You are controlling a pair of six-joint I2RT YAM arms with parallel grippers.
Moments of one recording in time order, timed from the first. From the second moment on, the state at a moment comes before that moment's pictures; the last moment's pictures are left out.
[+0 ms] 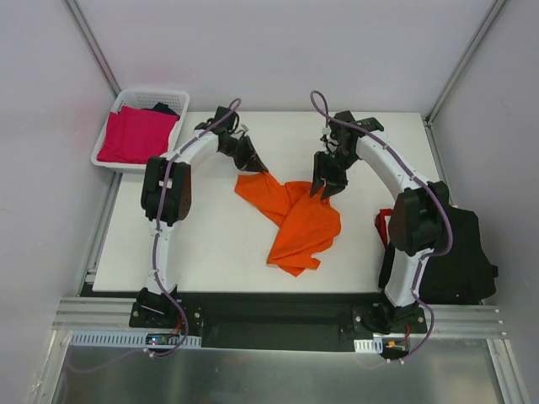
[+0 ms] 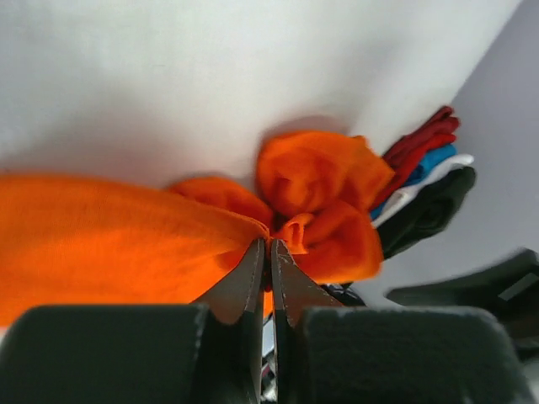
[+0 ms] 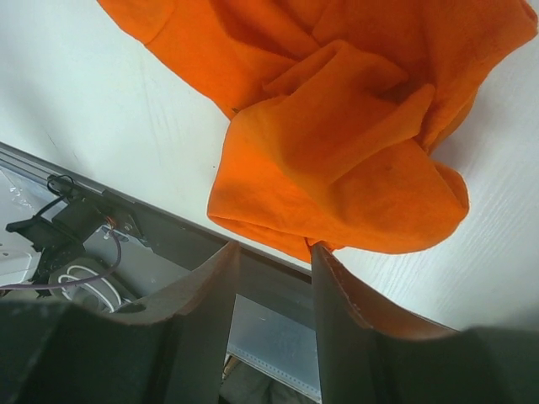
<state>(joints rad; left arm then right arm) -0.28 2.29 1.82 -0.66 0.74 -0.80 0.36 1.91 1.74 -1.24 -0.38 0.37</state>
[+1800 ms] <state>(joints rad) -0.28 1.52 2.18 -1.14 0.65 -0.74 0.50 2.11 1.74 -1.04 -0.46 0.49</state>
